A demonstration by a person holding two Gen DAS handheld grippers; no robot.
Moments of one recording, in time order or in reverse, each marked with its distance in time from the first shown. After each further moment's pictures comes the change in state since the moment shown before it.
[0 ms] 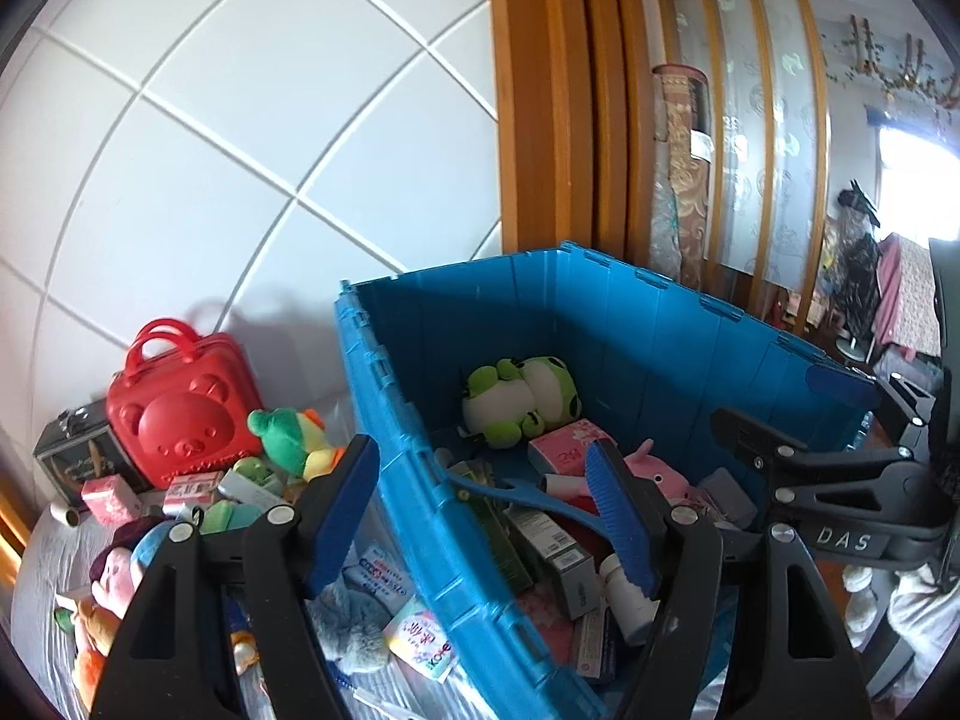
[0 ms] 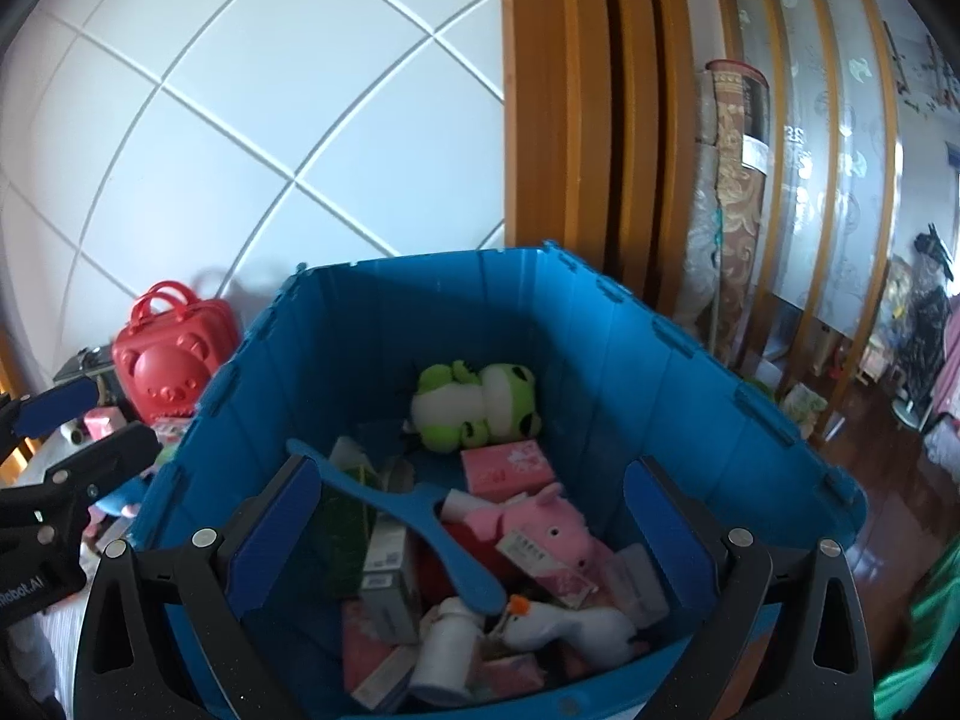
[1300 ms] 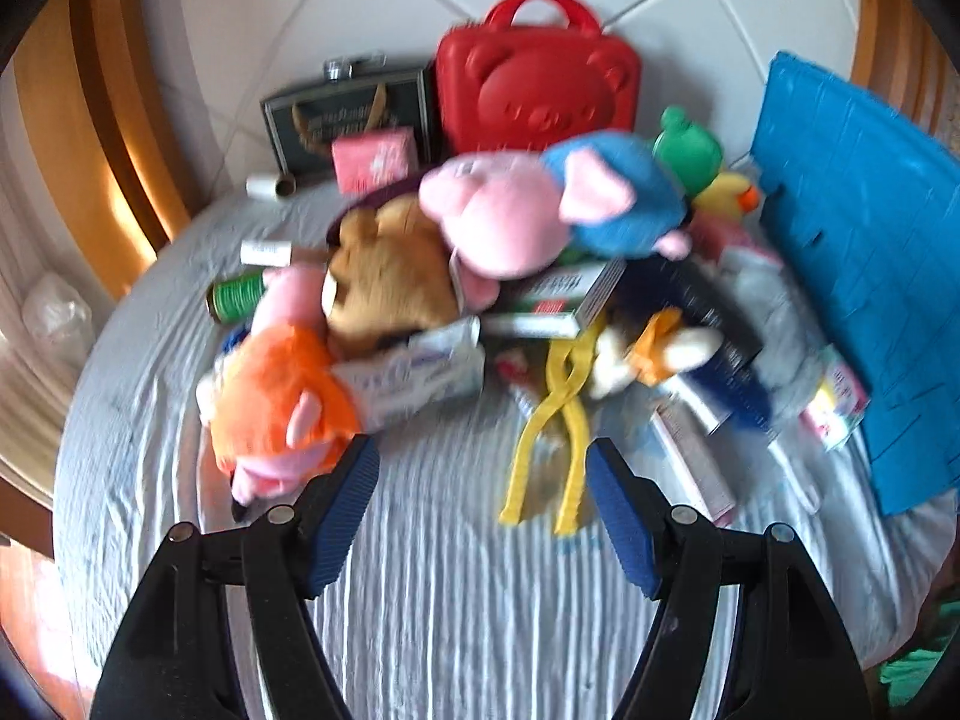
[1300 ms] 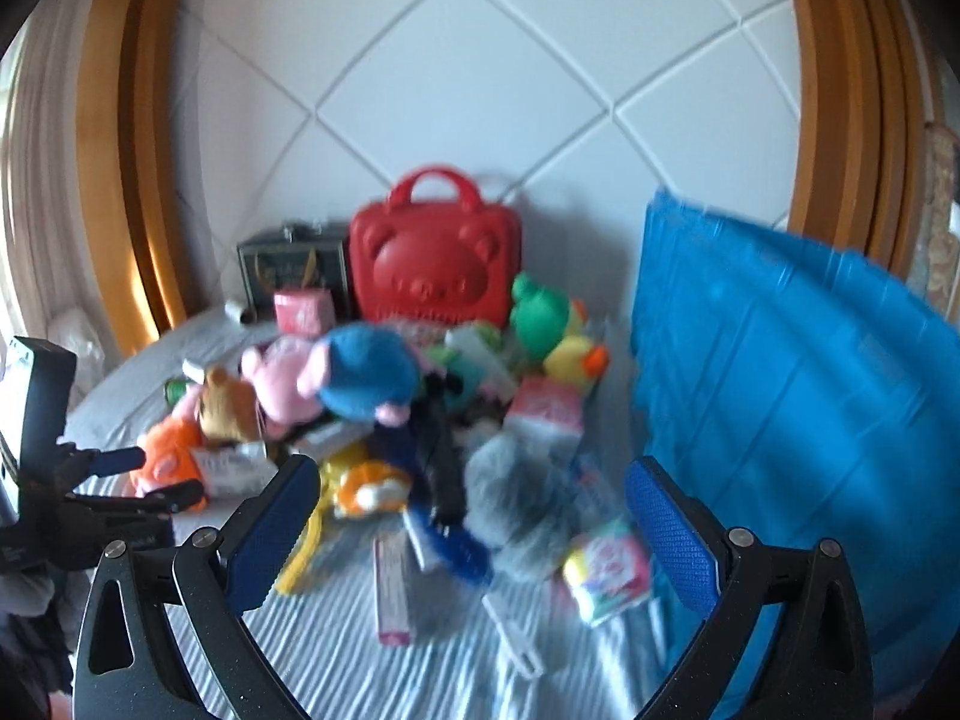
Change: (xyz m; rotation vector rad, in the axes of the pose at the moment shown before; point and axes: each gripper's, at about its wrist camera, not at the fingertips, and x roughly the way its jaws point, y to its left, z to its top) left arm -0.029 0.323 -0.265 -0.378 0.448 0.407; right arm 0.040 0.285 -0.122 -0.247 0.110 0.355
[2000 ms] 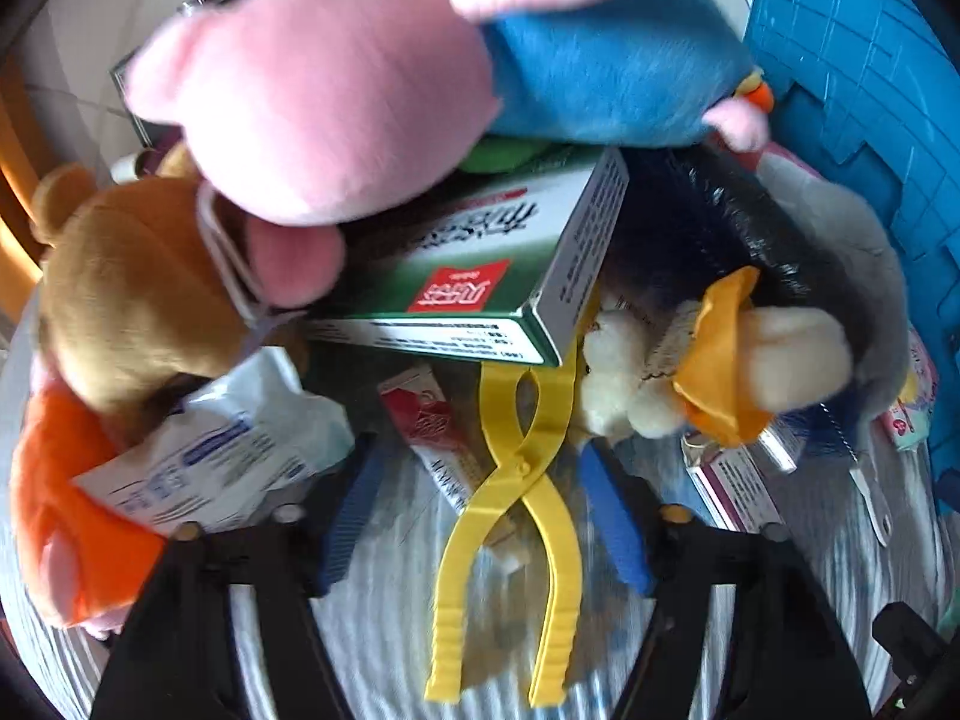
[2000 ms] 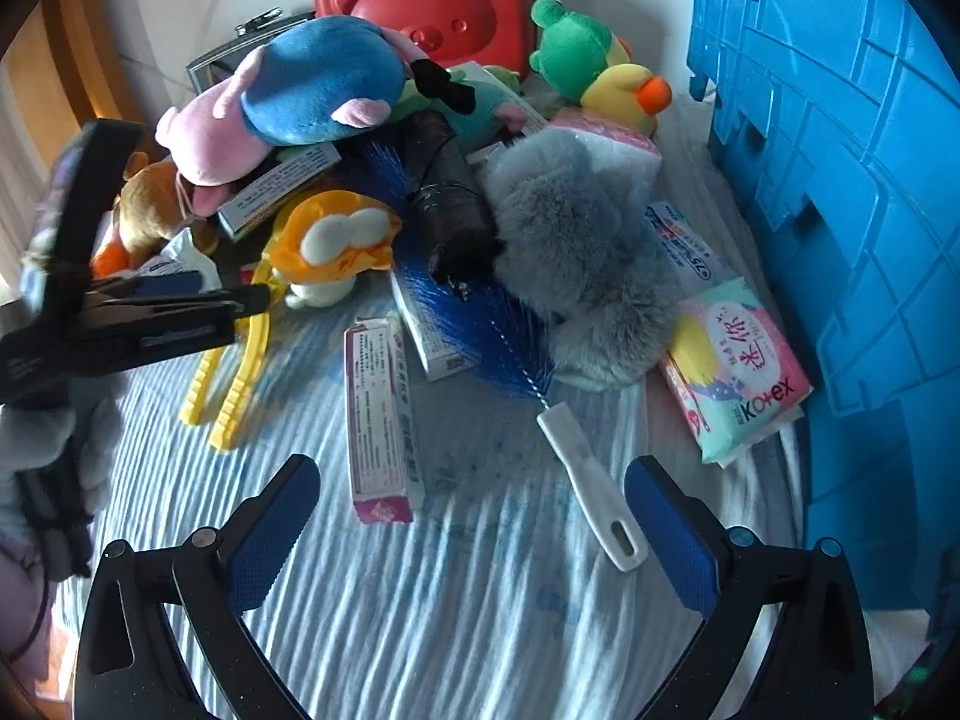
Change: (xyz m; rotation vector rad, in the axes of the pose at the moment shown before) left arm 0.149 -0.048 0.026 0.124 0.132 -0.111; right arm 0.118 0.006 -0.087 0.060 0.397 0.041
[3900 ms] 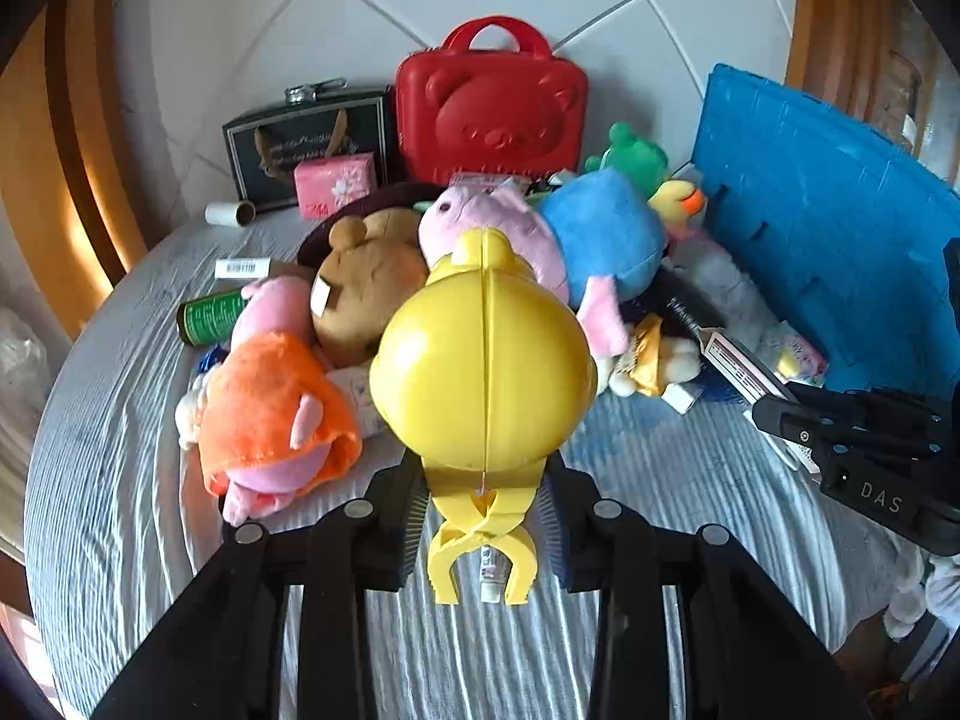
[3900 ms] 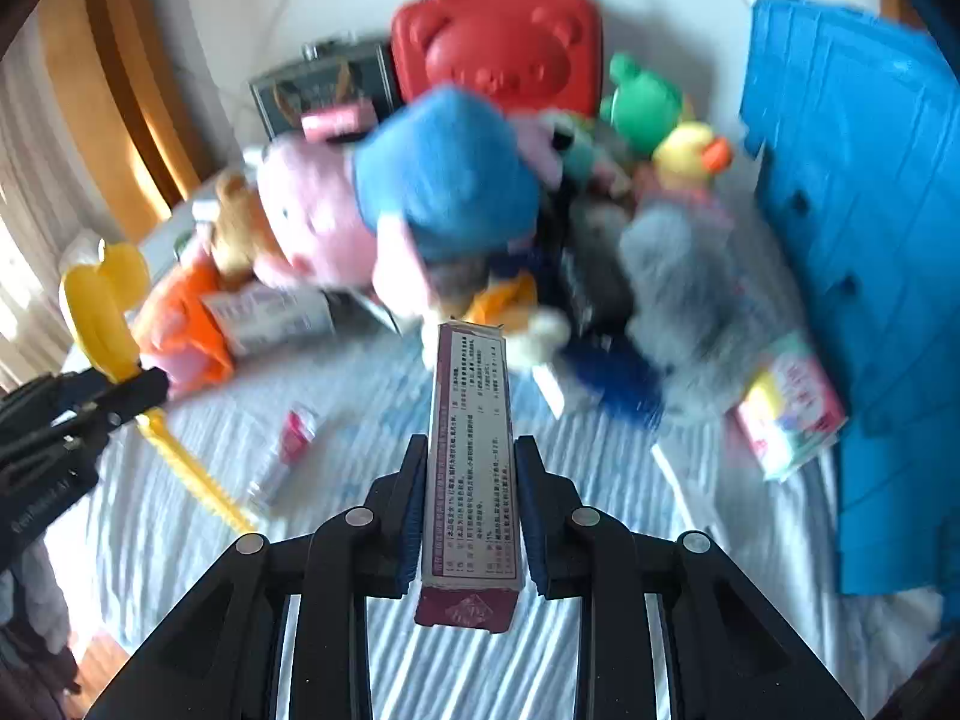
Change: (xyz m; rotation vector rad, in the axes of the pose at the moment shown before) left arm -0.167 0.045 -0.087 -0.018 -0.264 -0.029; right arm -0.061 0.070 0.019 -0.032 -0.112 0.056
